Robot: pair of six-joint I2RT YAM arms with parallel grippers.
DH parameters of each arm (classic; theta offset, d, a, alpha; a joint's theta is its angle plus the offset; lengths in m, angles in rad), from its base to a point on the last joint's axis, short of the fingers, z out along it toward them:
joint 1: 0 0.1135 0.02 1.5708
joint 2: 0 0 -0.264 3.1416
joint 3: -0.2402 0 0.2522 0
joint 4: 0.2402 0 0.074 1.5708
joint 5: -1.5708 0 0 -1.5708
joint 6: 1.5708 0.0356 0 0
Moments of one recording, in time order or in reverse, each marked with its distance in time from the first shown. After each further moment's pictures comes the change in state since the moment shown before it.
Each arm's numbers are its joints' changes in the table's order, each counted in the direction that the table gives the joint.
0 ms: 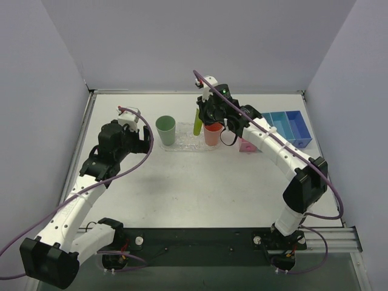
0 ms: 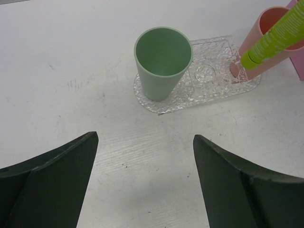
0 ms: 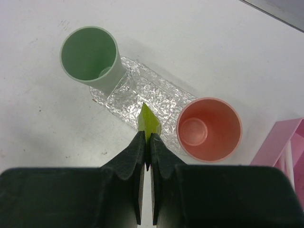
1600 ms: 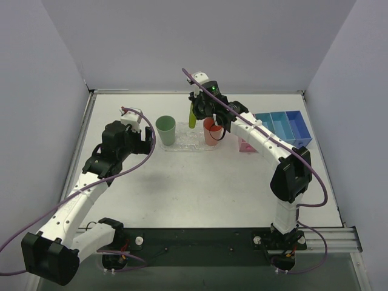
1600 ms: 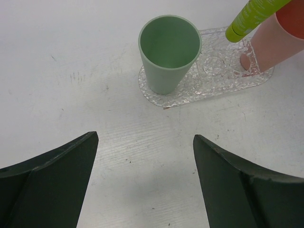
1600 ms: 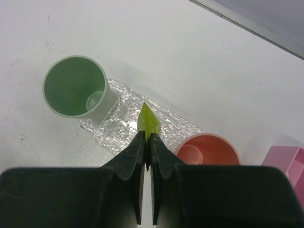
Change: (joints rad) left arm -0.013 -0.033 0.000 0.018 0.044 0.011; right arm 0.014 -0.179 -0.134 -0.069 -0.074 -0.027
